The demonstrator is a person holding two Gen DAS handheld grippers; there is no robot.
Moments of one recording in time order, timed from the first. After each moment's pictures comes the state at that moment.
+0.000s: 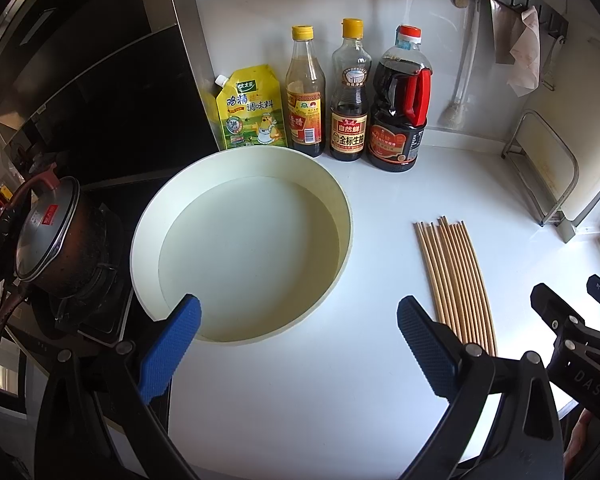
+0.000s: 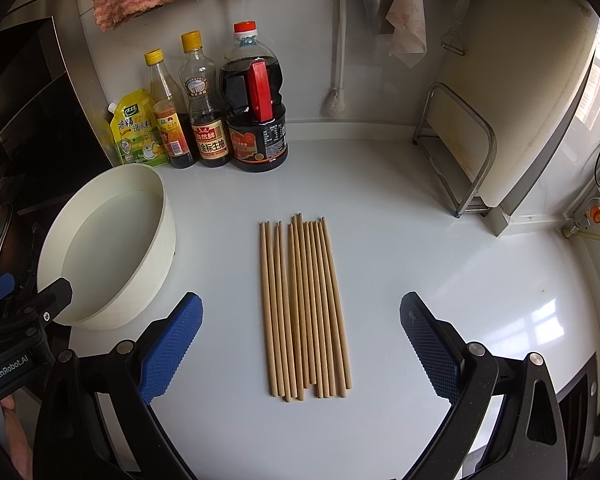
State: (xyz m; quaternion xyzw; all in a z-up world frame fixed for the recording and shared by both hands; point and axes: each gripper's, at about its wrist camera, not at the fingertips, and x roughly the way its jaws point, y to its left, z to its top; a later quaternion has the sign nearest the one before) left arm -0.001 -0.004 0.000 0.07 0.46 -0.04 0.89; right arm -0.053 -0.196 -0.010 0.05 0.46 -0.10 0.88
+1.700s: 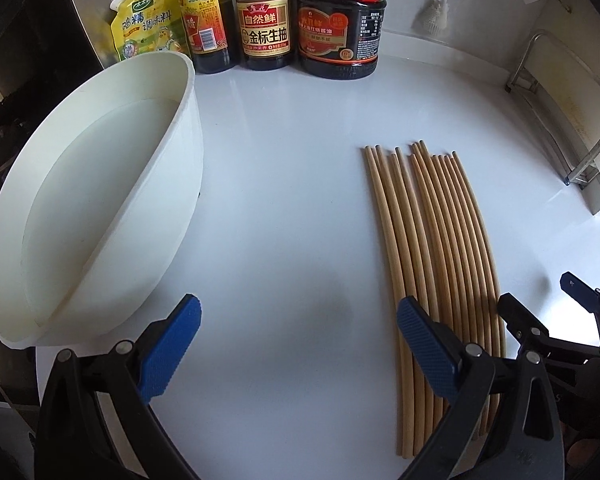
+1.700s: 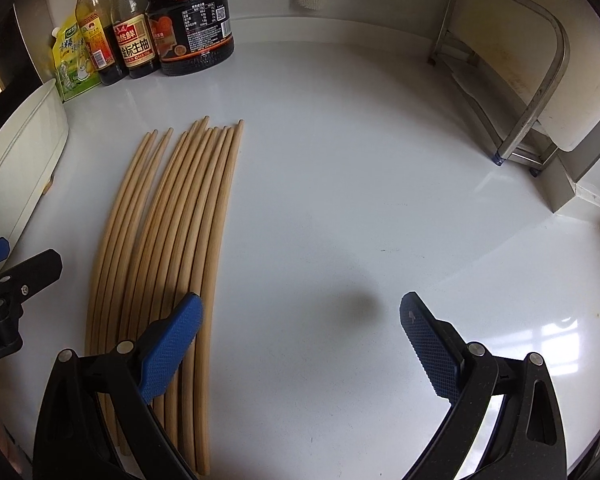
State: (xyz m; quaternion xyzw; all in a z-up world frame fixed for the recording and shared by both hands) left arm 0.055 -0.118 -0.145 0.06 0.54 -0.06 0.84; right arm 0.002 -0.297 -0.166 0.02 0.53 -0.06 0.85
